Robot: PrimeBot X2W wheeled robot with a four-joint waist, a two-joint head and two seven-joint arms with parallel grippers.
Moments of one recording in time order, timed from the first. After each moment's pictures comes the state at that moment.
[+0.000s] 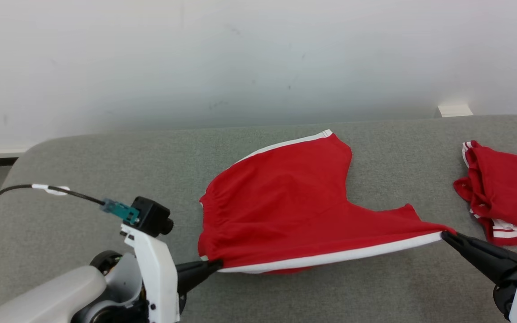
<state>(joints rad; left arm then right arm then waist) -0.73 0.79 -1.16 -0.04 -1.36 0.06 0.29 -0.39 -0.89 0.72 -0.09 1.24 0.13 0.25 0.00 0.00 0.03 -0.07</state>
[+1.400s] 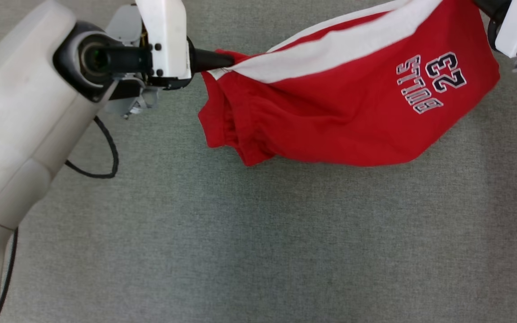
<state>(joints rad) -1.46 0.45 -1.04 0.58 -1.54 0.00 0.83 -1.23 -0.34 0.37 0.57 0.87 0.13 0.73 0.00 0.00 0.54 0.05</state>
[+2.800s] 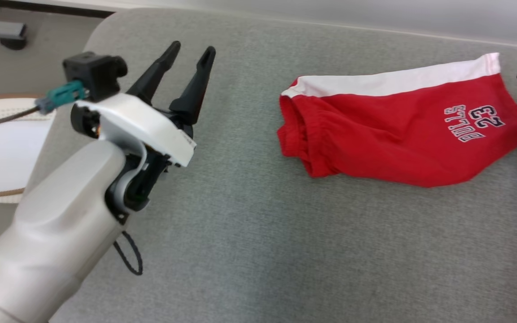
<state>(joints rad) -1.03 0.48 -0.93 0.37 -1.10 0.06 -0.26 -1.08 -0.45 0.47 0.97 0.84 0.13 0.27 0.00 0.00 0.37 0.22</state>
